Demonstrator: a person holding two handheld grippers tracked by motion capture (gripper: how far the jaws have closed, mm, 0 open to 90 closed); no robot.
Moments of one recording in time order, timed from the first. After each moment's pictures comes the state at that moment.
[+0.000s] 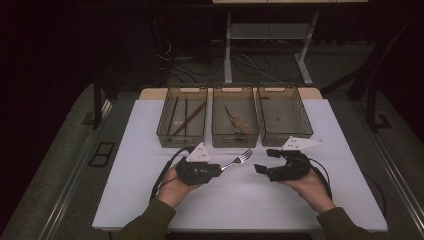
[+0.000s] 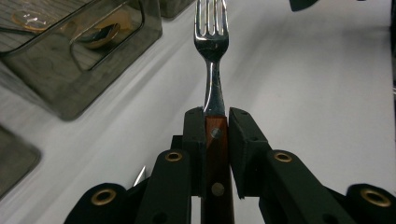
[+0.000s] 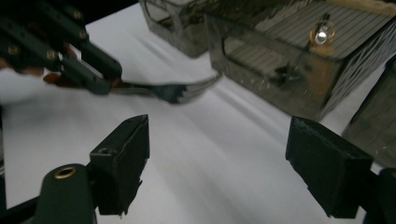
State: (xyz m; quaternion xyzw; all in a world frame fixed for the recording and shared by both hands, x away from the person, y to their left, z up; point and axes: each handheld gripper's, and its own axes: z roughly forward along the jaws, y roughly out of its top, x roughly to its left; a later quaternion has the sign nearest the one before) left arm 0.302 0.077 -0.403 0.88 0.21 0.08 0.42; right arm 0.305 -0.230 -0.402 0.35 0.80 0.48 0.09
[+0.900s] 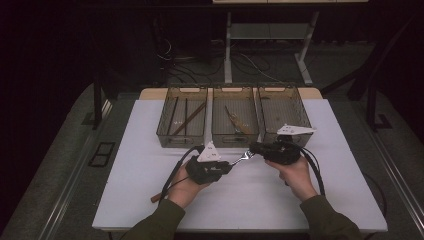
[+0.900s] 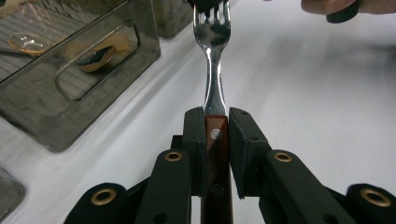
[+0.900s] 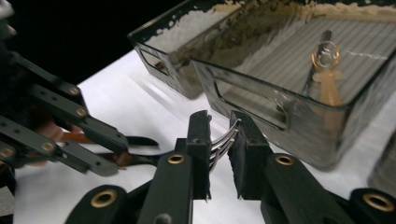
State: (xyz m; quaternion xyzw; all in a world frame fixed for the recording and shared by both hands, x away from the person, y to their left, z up) left arm 0.303 0.057 -0.406 0.87 0.21 0.10 0.43; right arm 0.339 -0.216 -0.402 0.39 0.75 0.53 0.04
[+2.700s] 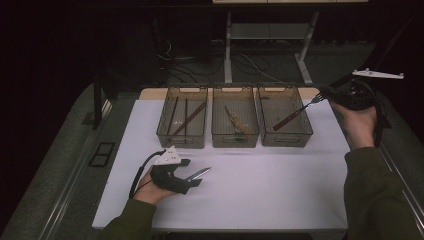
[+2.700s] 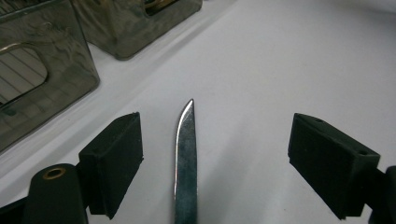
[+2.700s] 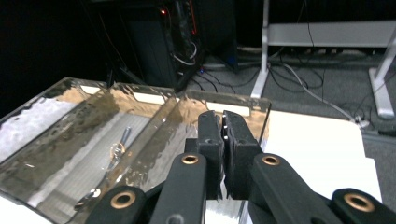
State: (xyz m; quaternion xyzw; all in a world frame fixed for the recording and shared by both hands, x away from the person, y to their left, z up) left arm 0.299 0.153 -0.425 0.85 0.26 0.07 0.46; right arm 0.418 -0.377 -0.300 0.53 0.66 0.48 0.22
